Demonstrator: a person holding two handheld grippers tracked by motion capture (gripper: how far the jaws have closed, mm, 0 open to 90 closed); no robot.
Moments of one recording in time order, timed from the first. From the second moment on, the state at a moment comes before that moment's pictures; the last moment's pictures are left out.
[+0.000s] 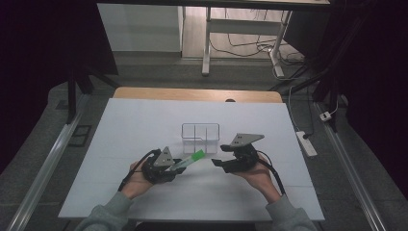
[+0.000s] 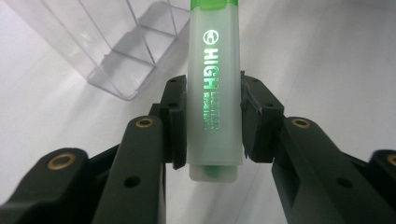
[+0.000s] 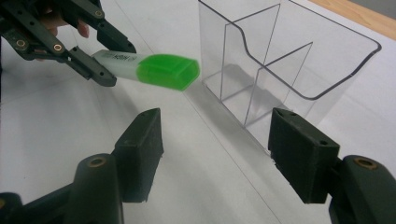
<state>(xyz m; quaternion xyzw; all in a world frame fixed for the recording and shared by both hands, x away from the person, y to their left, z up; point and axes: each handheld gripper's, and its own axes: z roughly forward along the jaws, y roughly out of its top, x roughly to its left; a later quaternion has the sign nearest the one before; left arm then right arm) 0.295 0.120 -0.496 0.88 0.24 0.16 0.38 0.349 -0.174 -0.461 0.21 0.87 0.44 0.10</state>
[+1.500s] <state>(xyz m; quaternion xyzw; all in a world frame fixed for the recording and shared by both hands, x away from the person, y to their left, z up) 0.282 0.082 -0.508 0.87 0.23 0.22 0.38 0.341 -0.149 -0.480 0.25 0.81 0.52 0.06</state>
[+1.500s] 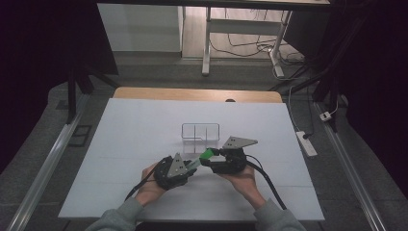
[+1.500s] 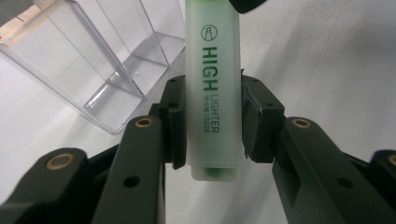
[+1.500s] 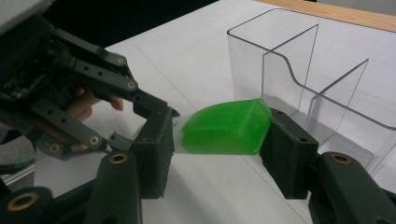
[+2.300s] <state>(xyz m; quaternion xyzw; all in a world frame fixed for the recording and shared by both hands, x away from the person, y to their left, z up) 0.290 0.089 -0.511 0.86 0.26 0.21 0.39 0.338 -0.154 -0.472 0.21 0.80 0.57 0.02</state>
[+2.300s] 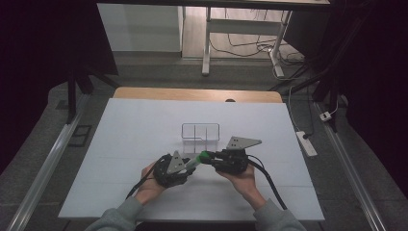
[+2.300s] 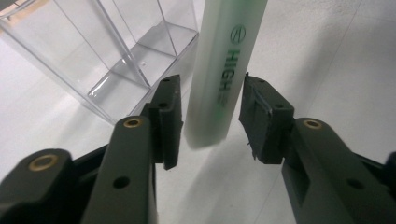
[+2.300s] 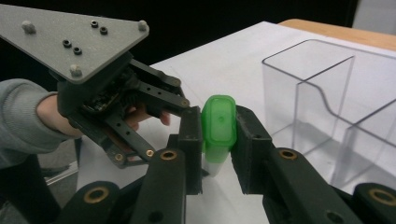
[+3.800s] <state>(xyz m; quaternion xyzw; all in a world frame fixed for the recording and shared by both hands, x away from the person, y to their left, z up) 0.261 0.201 -0.514 0.83 0.37 0.16 0.39 0.347 -0.195 -0.418 0.23 0.74 0.63 0.10</state>
